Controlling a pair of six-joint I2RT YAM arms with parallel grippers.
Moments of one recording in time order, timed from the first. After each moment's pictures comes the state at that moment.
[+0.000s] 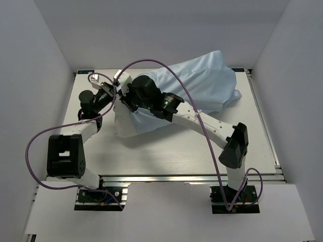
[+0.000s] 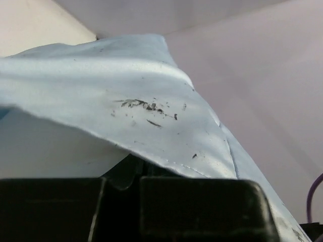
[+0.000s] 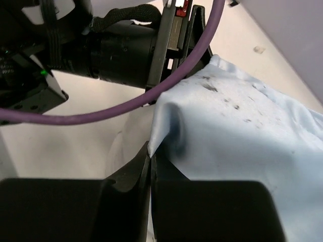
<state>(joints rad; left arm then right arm) 0.00 1.54 0.82 0.86 0.74 -1.37 1.06 1.95 2.01 -0.40 0.02 -0.12</state>
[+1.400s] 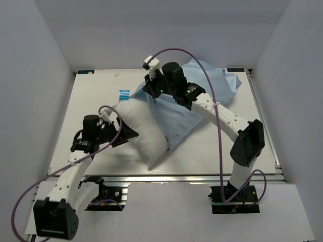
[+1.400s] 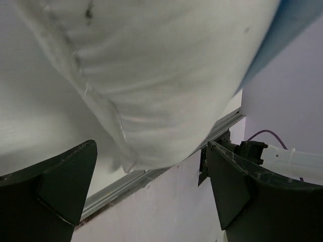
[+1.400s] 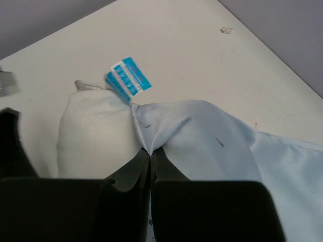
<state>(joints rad) -0.10 0.84 0.59 -0.41 0.65 -0.64 0.78 1.80 1.75 -0.26 -0.22 -0.07</state>
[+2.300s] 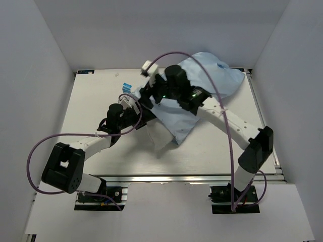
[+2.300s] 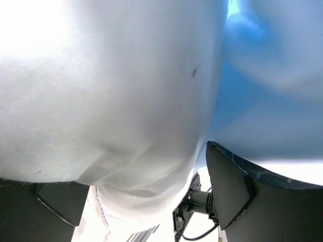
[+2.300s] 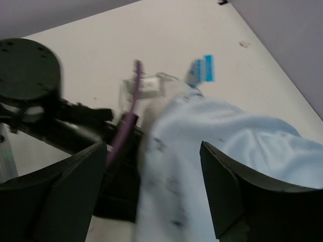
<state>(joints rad) -0.38 1.39 0.63 0.45 0.49 -0.97 0.89 1.73 1.72 -0.32 -0.22 -0.16</state>
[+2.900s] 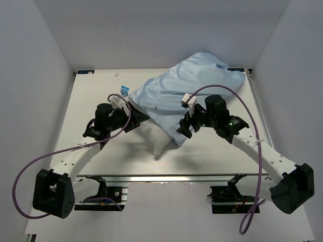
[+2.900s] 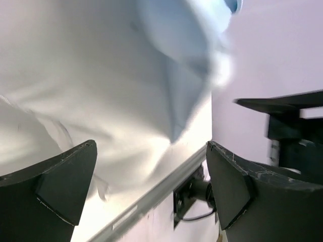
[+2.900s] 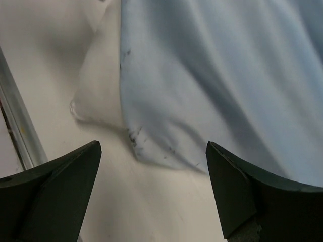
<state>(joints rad) -0.29 1.15 0.65 0.08 0.49 -0.90 0.59 1.17 1.00 -0.34 -0.47 -0.30</state>
